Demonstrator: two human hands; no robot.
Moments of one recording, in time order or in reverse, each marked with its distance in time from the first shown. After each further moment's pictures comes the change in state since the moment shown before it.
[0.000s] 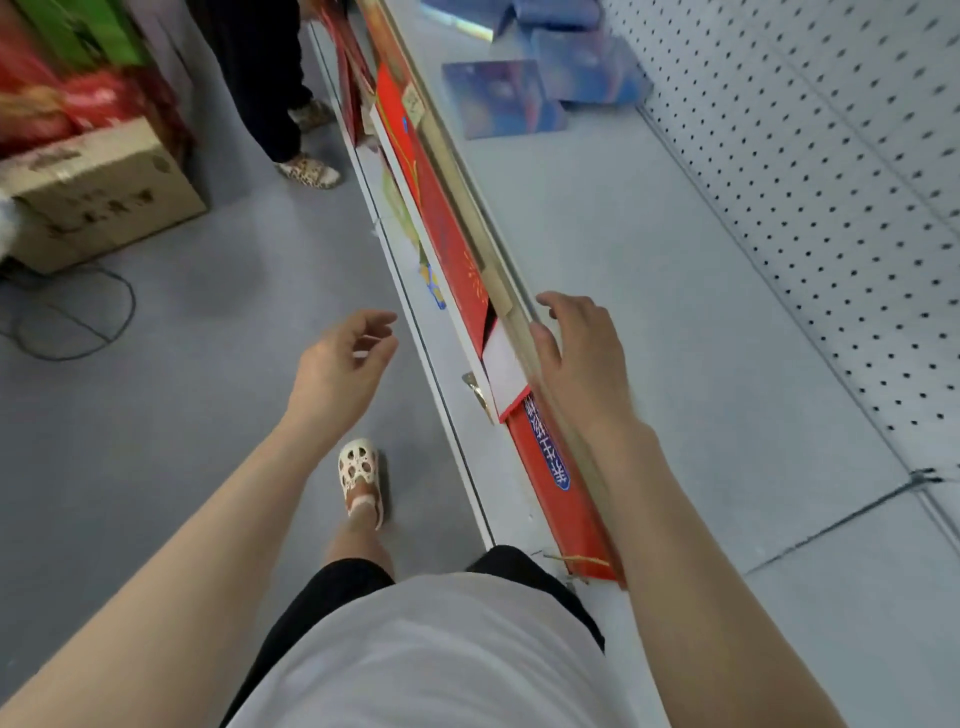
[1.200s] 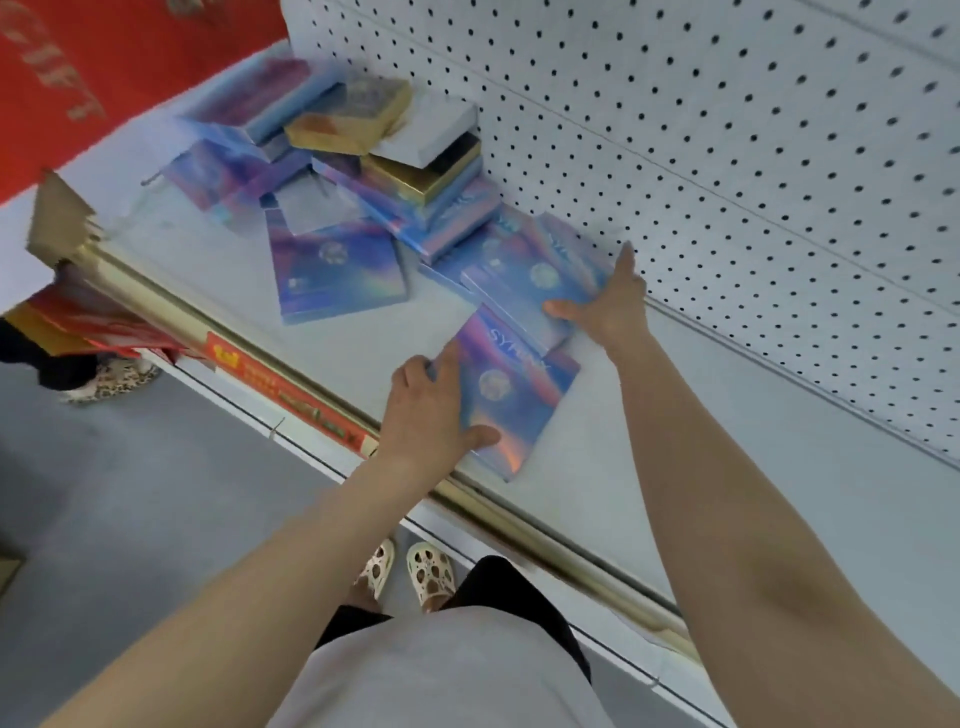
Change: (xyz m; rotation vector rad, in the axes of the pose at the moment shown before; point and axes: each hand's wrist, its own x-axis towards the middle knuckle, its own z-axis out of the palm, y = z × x) left_hand 0.511 0.088 0.058 0.646 -0.656 0.640; right_hand 0.460 0.075 0.034 0.271 0.310 1.071
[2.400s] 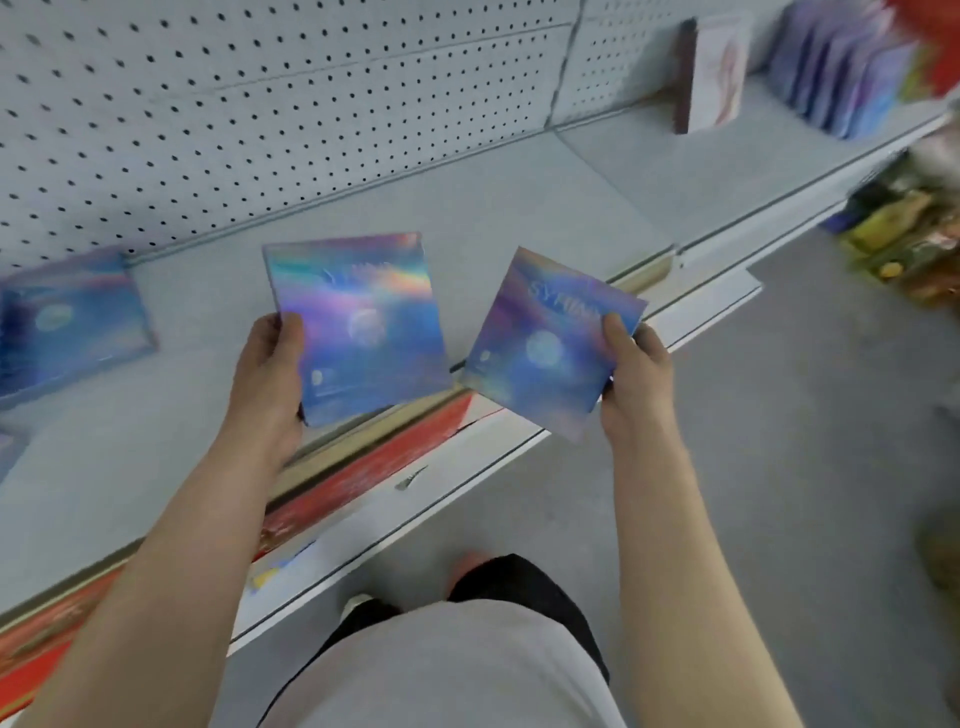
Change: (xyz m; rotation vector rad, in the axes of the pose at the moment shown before) left_hand -0.029 0.082 0.006 -1.109 -0.558 0.273; right_hand -0.391 0.147 -0.044 1.247 1.238 0.394
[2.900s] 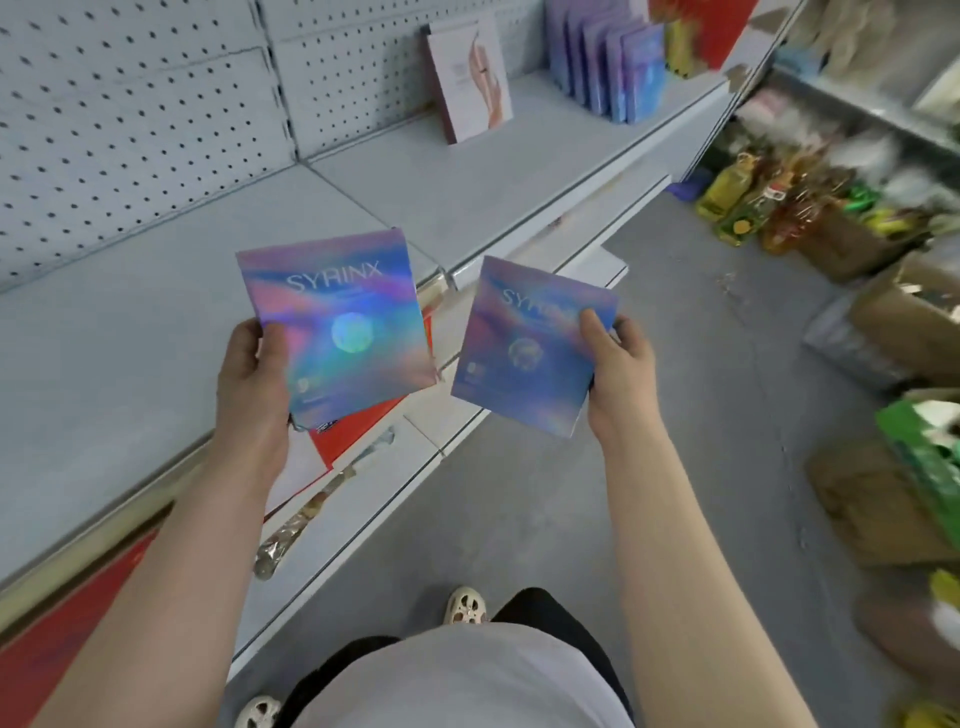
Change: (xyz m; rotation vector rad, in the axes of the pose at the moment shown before) left_hand -0.041 -0.030 0.315 0.042 -0.191 0.096; right_hand 0.147 -0.115 -0.233 -0.004 0.120 -0.132
